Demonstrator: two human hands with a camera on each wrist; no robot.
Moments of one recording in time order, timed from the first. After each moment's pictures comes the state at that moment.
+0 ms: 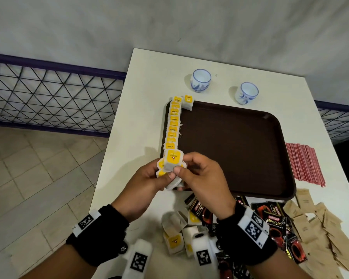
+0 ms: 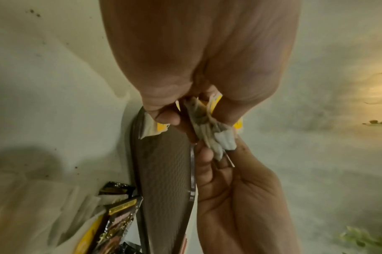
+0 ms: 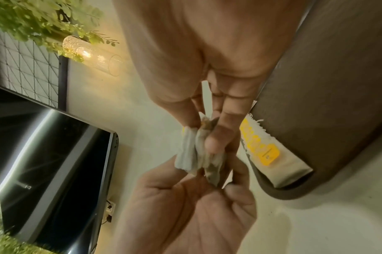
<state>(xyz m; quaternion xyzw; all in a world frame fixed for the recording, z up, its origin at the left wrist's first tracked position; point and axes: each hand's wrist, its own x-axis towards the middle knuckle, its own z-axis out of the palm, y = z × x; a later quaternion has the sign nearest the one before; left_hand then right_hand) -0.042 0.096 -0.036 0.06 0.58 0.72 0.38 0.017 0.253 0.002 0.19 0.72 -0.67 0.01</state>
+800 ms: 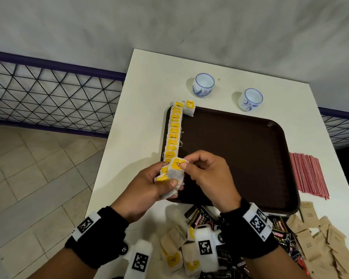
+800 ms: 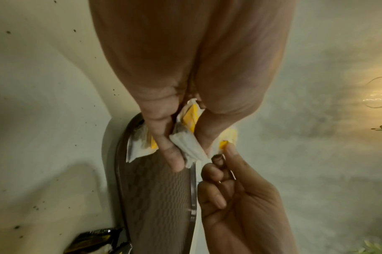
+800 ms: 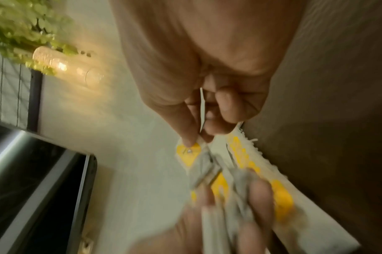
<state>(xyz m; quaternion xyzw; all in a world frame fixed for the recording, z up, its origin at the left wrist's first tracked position) -0.068 0.106 -0.044 0.04 0.60 0.68 0.42 -0.019 0.280 -0.006 0.20 0.75 -0.62 -0.02</state>
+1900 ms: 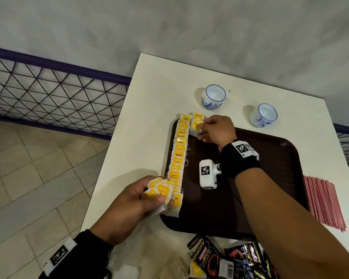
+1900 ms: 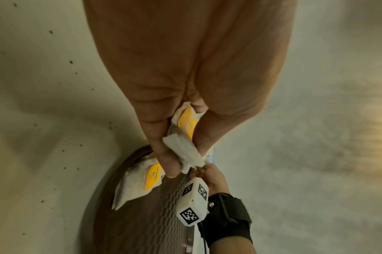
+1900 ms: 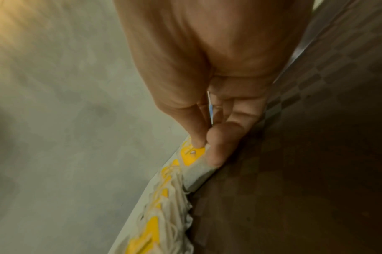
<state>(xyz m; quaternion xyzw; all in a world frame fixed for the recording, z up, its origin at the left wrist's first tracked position) -0.097 0.088 -0.055 -0.05 0.56 0.70 0.44 -0.196 0.375 -0.059 0.34 0.78 -0.53 0.01</state>
